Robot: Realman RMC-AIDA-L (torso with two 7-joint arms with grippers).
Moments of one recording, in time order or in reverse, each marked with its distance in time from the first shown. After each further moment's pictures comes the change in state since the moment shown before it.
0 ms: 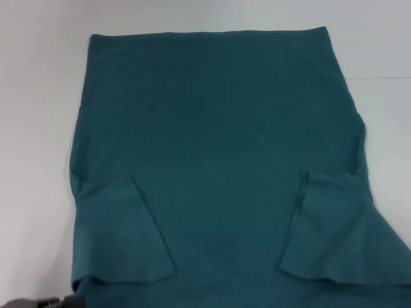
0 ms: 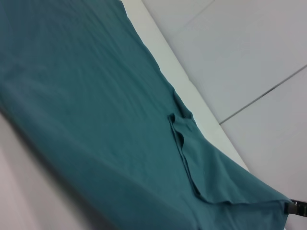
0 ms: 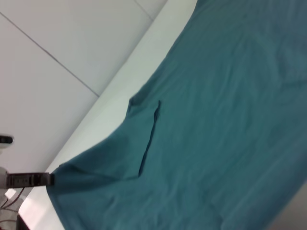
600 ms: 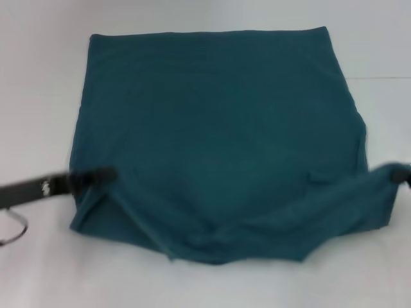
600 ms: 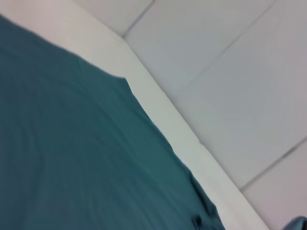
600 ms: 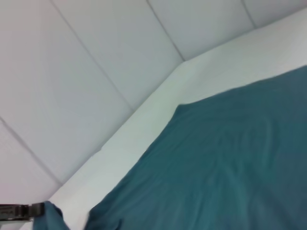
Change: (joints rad) left arm -0.342 0.093 -0.107 -0.237 -0.018 -0.287 -0.038; right arm 0.240 0.056 0.215 0.014 0.009 0.190 -0.001
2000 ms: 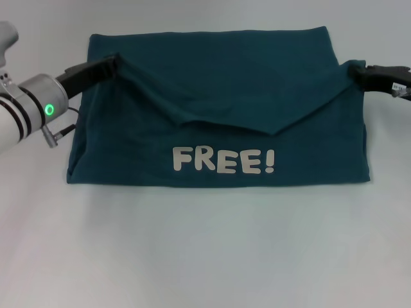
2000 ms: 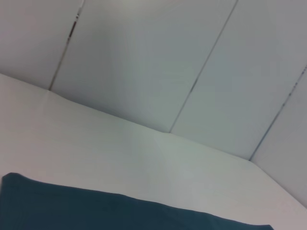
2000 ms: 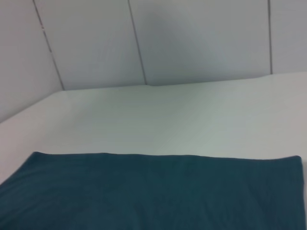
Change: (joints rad) left arm -0.308 -0.021 0.004 -0.312 -0.391 -0.857 0.371; right arm 0.373 0.000 -0.114 0.268 0.152 0.853 -0.225
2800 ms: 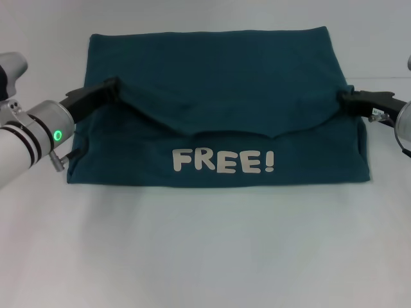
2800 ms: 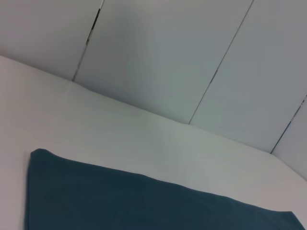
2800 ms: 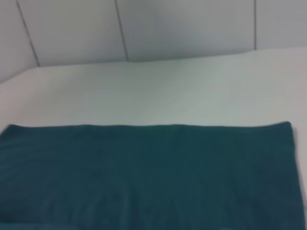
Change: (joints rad) left arm 0.043 -0.047 0.002 -0.031 -0.100 -0.058 0.140; right arm 0.001 0.071 0.005 0.058 0.057 0.165 -0.127
